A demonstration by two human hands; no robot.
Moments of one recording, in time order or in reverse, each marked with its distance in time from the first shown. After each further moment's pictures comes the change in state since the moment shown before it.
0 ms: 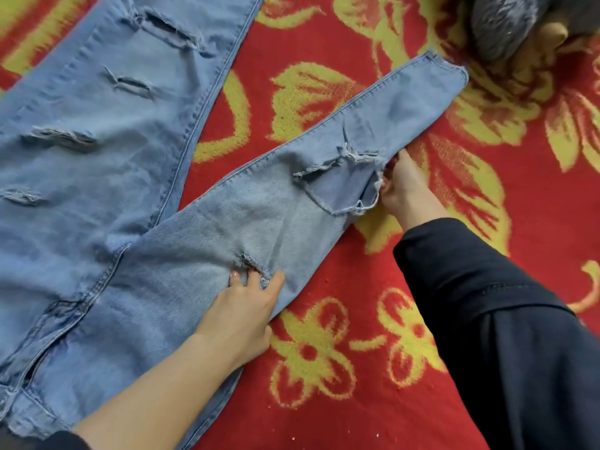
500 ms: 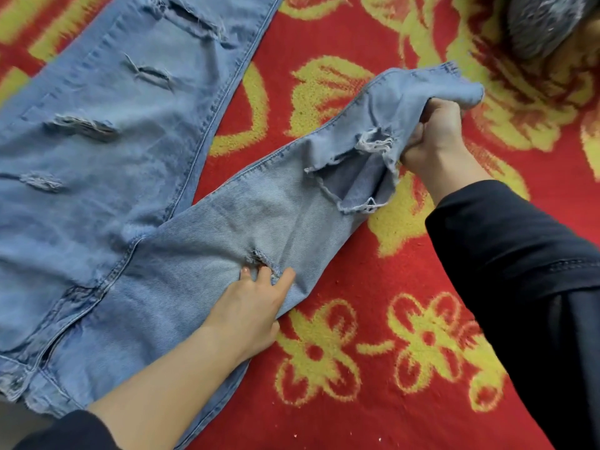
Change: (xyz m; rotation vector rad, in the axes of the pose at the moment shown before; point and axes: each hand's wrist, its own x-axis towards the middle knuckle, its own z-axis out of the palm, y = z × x) left_hand 0.000 0.004 -0.012 -0.080 -0.094 -0.038; right_hand 0.006 -0.046 0.039 0.116 -0.158 -0.047
